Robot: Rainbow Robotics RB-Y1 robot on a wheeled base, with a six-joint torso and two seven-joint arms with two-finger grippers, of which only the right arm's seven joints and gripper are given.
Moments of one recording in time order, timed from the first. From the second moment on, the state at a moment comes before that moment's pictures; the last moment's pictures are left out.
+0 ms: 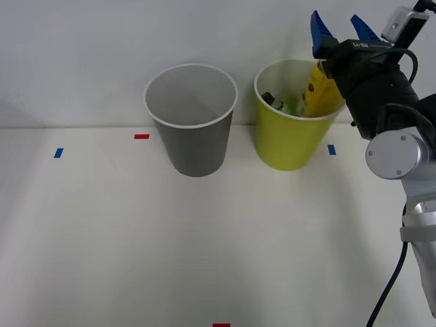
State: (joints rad) arm -0.39 -0.30 -0.02 -1.73 -0.89 0.11 1.88
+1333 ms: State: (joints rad) arm 0.22 -0.40 0.08 -2.23 -0.91 -0.13 1.87
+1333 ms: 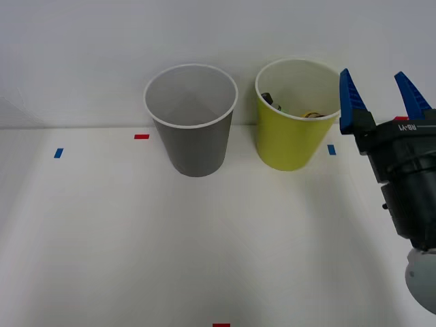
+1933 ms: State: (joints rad) arm 0.62 -0.43 0.09 -2.35 -0.85 -0.15 1.92
